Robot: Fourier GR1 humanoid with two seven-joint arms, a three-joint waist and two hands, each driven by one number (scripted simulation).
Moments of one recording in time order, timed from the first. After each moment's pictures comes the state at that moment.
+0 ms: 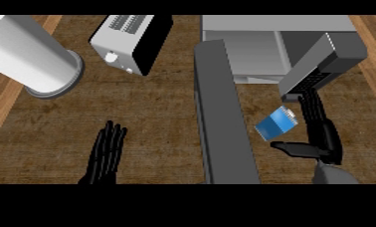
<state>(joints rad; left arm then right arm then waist) 0.37 0.14 -0.50 -1.92 0.10 0.28 -0.38 -0.12 -0.10 -0.28 -1.04 -0.01 0.19 -0.52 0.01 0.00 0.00</state>
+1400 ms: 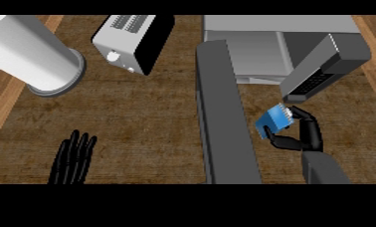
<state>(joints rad) 0.46 0.25 -0.34 -1.94 0.24 0.12 -0.47 -0.41 -0.18 -0.30 -0.37 0.15 -0.13 -1.04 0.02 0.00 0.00</state>
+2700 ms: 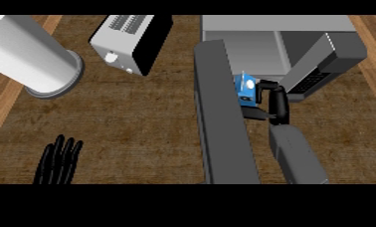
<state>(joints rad) 0.50 0.25 -0.23 -1.89 0.29 0.01 -0.50 -0.50 -0.03 -0.18 -0.63 0.13 -0.30 -0.85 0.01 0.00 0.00</state>
